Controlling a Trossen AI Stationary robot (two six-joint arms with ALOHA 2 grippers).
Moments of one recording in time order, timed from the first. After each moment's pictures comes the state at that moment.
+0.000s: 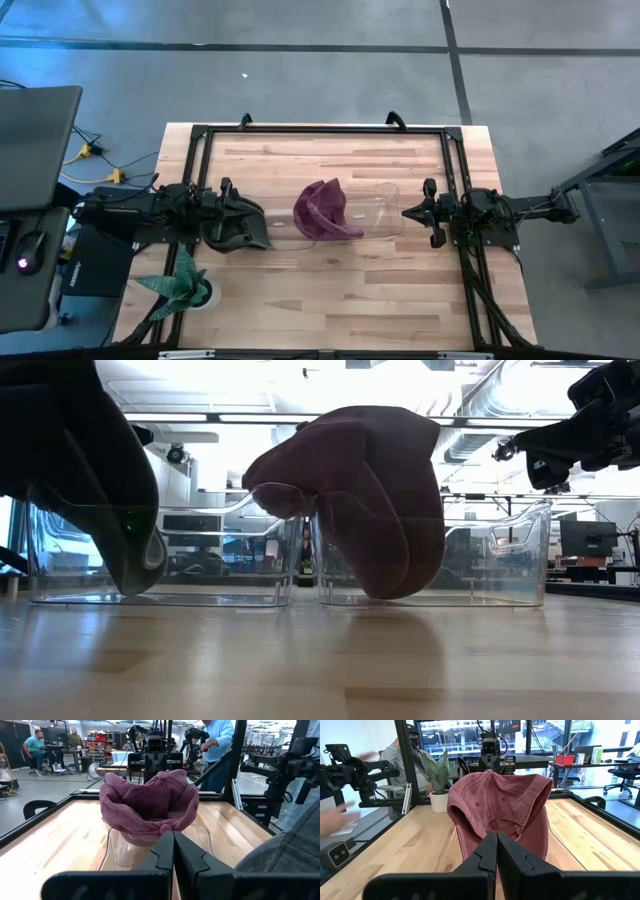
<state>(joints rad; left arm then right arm) -0.04 0.01 0.01 0.01 0.01 -0.03 0.09 0.03 0.02 0.02 0.06 0.07</state>
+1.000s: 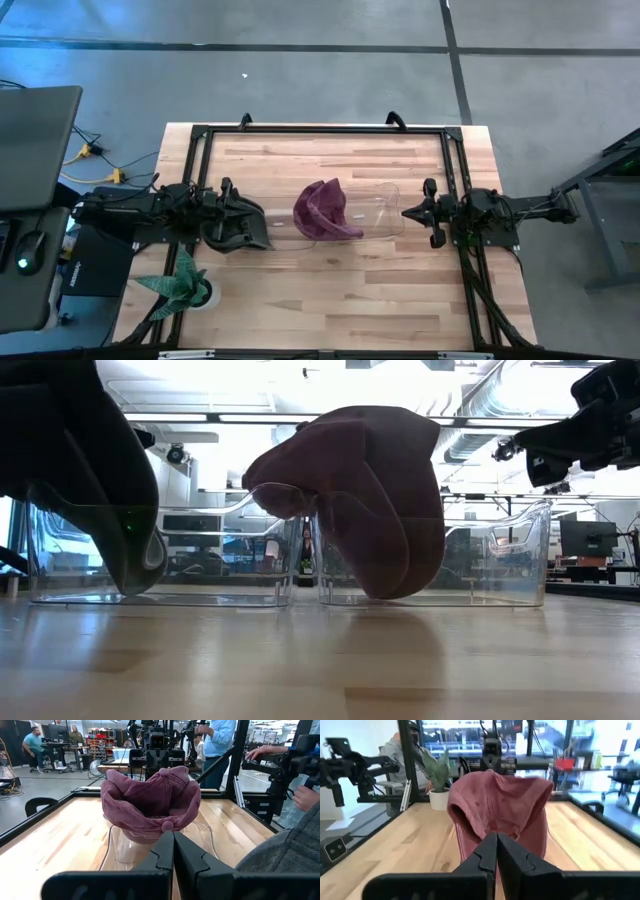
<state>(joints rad) -0.04 0.02 0.01 0.01 0.01 -0.03 0.09 0.03 0.02 0.01 0.06 0.04</state>
